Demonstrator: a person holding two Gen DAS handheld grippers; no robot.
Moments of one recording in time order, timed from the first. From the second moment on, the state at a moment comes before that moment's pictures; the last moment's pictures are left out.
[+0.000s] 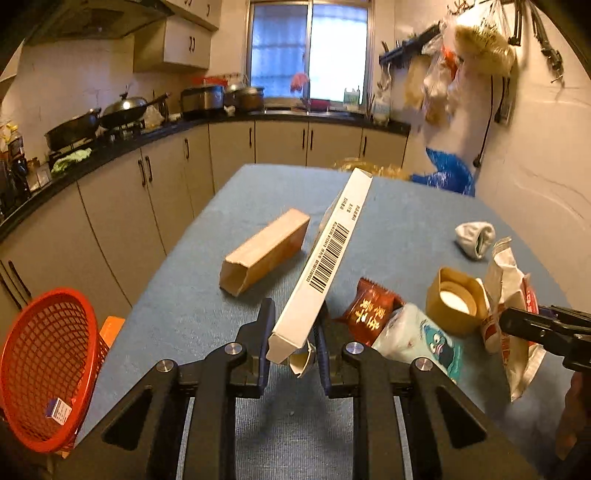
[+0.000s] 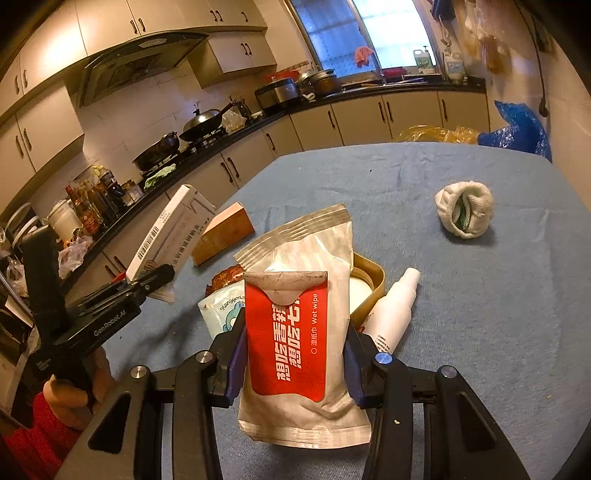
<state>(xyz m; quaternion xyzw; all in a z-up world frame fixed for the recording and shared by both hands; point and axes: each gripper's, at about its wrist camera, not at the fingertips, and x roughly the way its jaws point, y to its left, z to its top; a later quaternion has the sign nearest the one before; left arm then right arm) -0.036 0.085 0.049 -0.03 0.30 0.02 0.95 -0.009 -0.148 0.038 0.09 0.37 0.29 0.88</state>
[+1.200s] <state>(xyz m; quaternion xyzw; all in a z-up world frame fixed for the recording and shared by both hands) -0.031 0.091 0.052 -0.02 0.29 0.02 0.96 -0.006 -0.156 0.036 0.09 0.36 0.27 0.89</state>
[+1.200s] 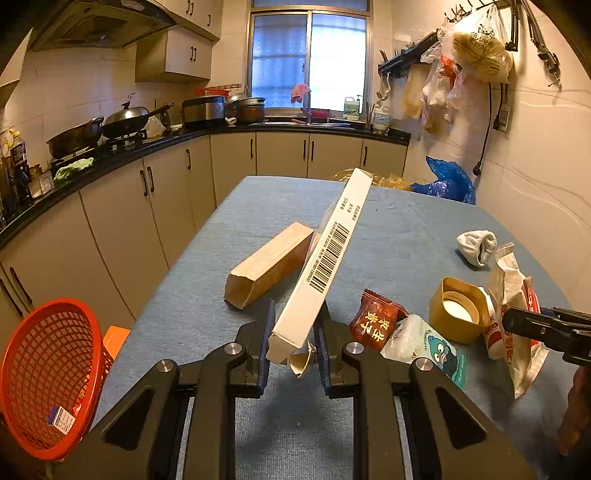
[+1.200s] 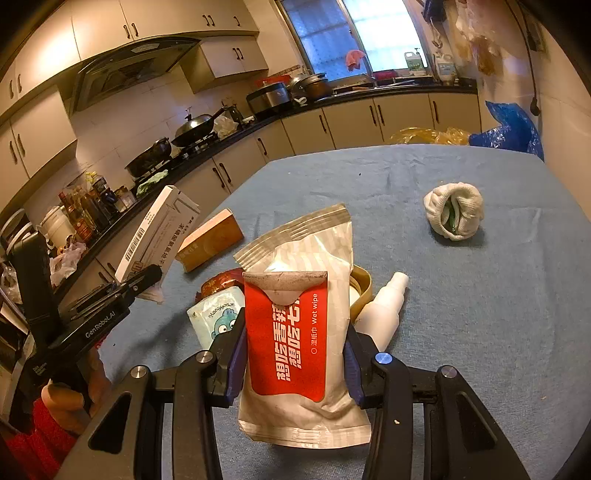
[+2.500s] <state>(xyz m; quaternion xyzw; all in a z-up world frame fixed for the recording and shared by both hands) -0.055 0.100 0.071 -0.05 0.27 0.02 0.96 -0.031 -0.147 0.056 0.10 0.36 0.24 0.90</state>
